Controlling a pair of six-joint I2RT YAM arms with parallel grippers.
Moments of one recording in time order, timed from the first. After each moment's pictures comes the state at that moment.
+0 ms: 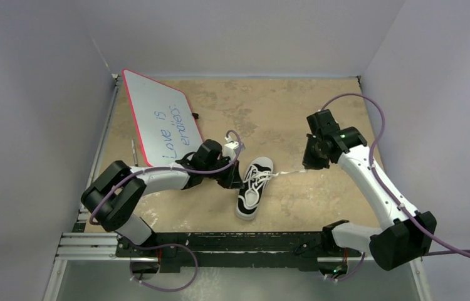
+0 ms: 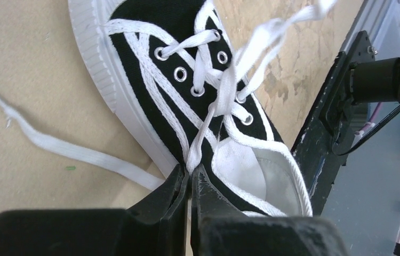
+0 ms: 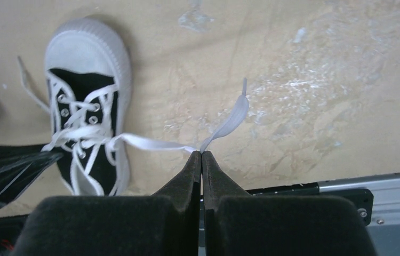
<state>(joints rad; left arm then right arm) -0.73 1.58 0.70 0.22 0.53 -0.40 0.37 1.21 1.15 -1.10 0.15 0.59</state>
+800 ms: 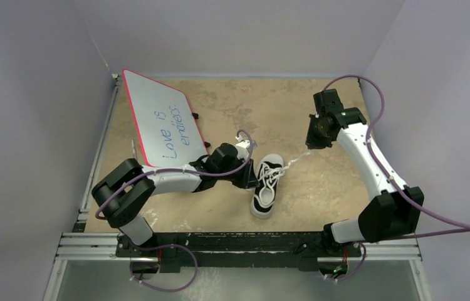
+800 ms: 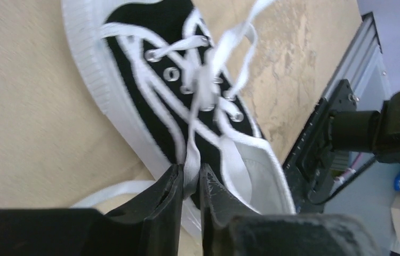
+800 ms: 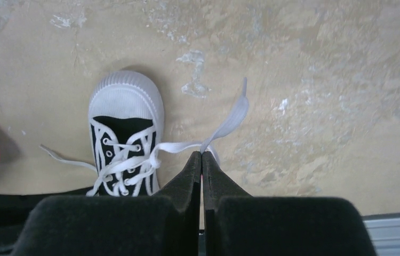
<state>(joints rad) -0.86 1.65 0.80 0.27 0.32 -0.58 0.22 1.38 1.30 -1.04 0.13 0.46</state>
